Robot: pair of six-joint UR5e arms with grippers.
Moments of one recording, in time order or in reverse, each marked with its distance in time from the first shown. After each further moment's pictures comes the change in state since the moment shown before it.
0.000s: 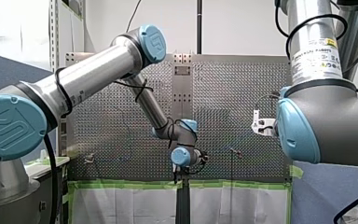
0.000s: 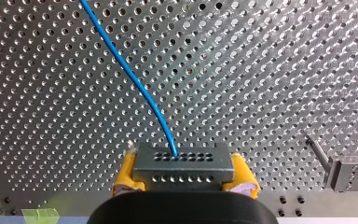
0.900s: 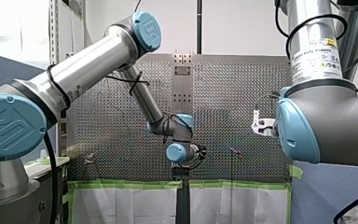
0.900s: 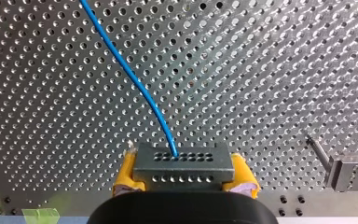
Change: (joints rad) left arm -0.002 0.082 -0.120 0.079 0.036 0.001; right arm 0.000 0.001 0.000 -0.002 0.000 0.001
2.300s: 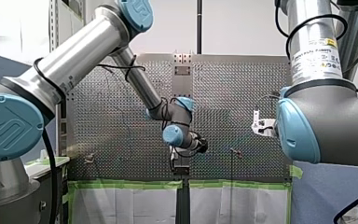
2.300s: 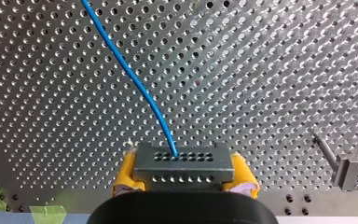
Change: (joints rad) left arm -0.017 0.143 -0.070 -0.187 0.059 -0.063; right arm 0.000 0.000 0.000 0.017 0.003 -0.001
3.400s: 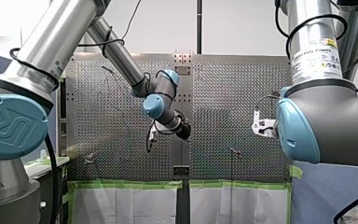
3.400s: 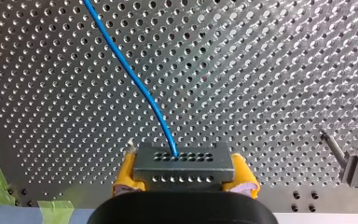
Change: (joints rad) left arm 0.036 0.284 -0.167 -0.284 0.016 0.055; right arm -0.001 0.001 0.000 0.019 0.009 -0.001
